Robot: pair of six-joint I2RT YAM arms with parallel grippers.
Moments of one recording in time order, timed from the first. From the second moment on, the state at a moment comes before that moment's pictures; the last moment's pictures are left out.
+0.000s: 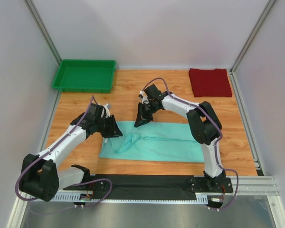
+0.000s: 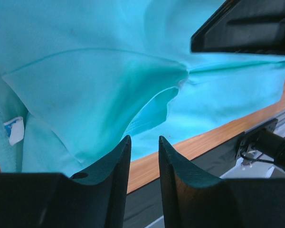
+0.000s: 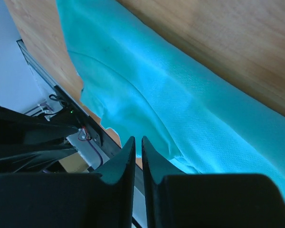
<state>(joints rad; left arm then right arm) -0.33 1.18 0.70 -0.52 0.41 -0.56 0.61 2.10 1.57 -0.57 -0.67 0.62</state>
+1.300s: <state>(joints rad) -0.48 1.40 0.87 -0.65 0.12 -0.80 0.61 1.84 1.52 -0.93 -0.17 0.32</state>
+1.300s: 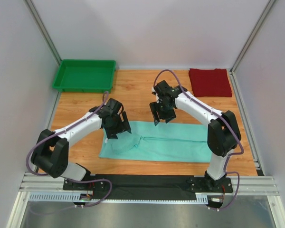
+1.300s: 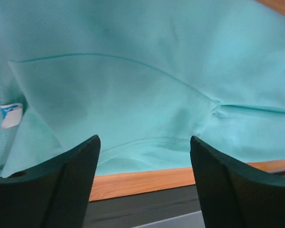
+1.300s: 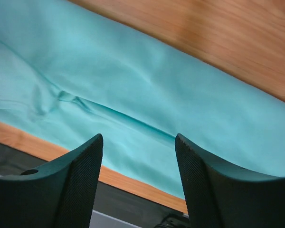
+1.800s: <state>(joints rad) -0.54 2.01 1.41 -1.06 0.00 -1.05 0.45 1.68 1.35 -1.00 0.04 0.24</state>
